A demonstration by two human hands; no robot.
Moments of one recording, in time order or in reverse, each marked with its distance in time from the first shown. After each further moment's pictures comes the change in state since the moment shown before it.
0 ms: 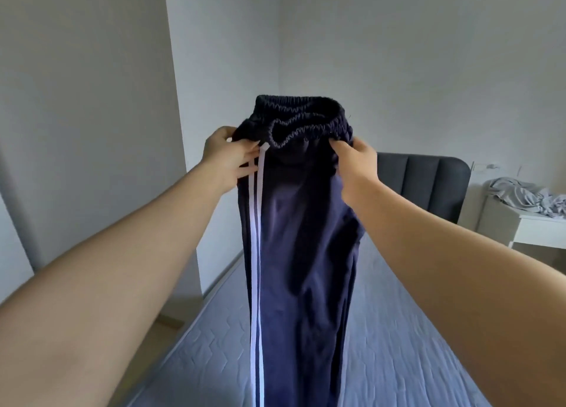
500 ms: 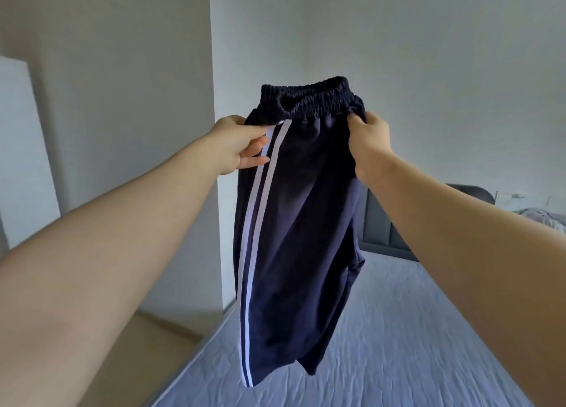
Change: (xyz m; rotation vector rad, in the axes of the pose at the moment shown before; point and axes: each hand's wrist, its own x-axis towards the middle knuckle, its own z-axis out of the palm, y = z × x) left_hand -0.082 0.098 -0.026 0.199 0.024 0.063; right_hand -0.044 -0.096 0.014 -0.105 -0.011 -0.203
